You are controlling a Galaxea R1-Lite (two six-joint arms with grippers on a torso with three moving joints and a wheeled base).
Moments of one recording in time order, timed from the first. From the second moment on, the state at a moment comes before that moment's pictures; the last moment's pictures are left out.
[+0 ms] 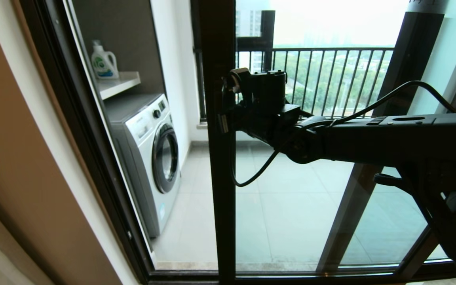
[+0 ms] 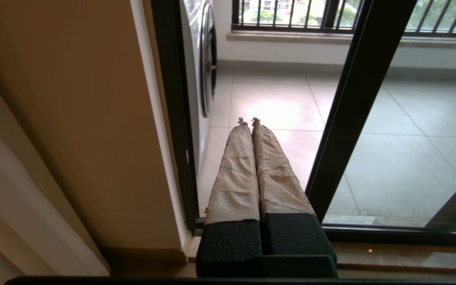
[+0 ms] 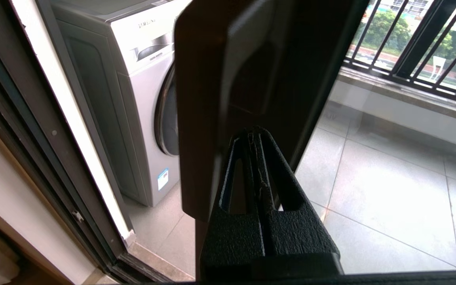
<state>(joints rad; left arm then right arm) 0.00 0.00 0.00 0.00 0.00 -0.01 0.64 2.28 -1.96 -0.27 -0.17 -0.10</state>
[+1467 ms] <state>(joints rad) 0.00 0.00 0.00 0.00 0.00 -0.01 0.39 1.08 -1.03 -0.17 -0.28 -0.08</state>
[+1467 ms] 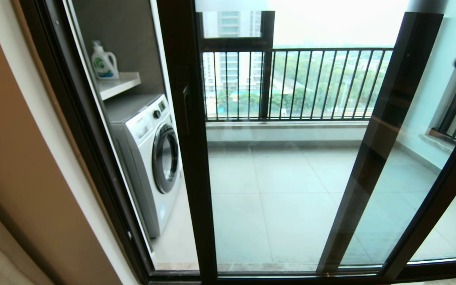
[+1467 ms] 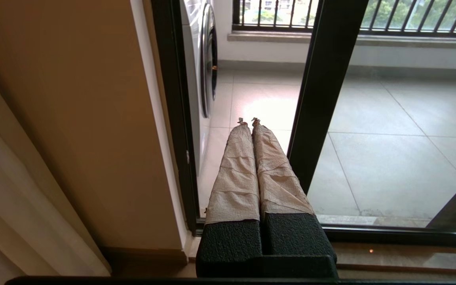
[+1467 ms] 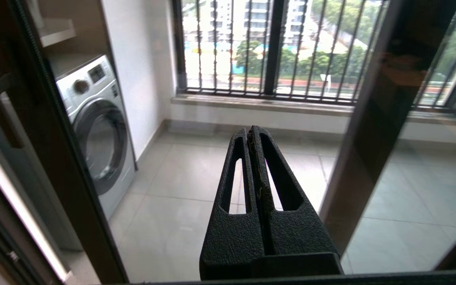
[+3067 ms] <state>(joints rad) 0.00 0.00 0.00 0.00 0.00 -0.01 0.00 0.00 0.00 -0.03 0.04 -0.09</state>
